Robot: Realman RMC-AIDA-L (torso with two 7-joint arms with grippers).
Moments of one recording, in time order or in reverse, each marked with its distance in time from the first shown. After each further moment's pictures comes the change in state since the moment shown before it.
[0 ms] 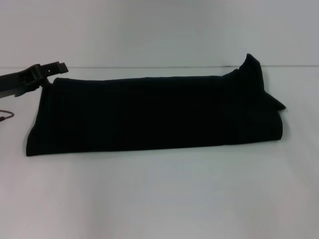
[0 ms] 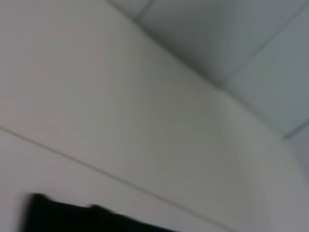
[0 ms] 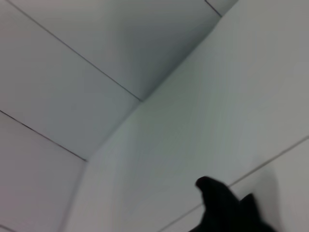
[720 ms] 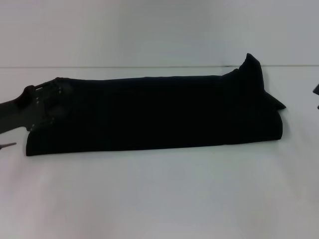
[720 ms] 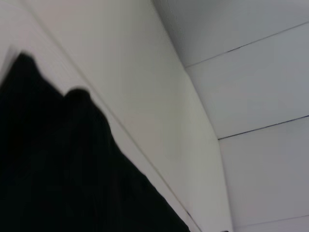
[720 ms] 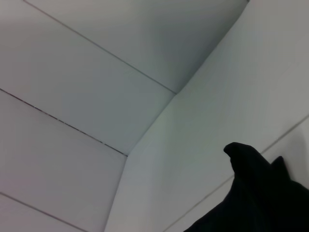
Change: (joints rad) left arm 0.054 0.018 -0.187 -0.163 -0.056 0.288 -0.152; right arm -0.026 0.017 0.086 0.098 -0.006 -0.118 -0.101
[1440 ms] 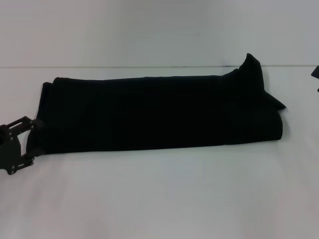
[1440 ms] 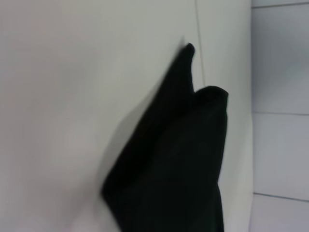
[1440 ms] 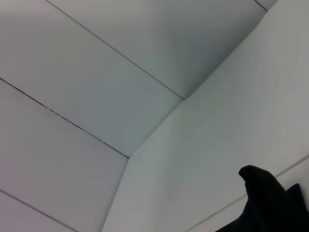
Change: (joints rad) left arm 0.135 -0.038 -0.089 0.008 0.068 -0.015 -0.239; right arm 0.061 -0.026 -0.014 -0.007 -0.003 0.043 0.000
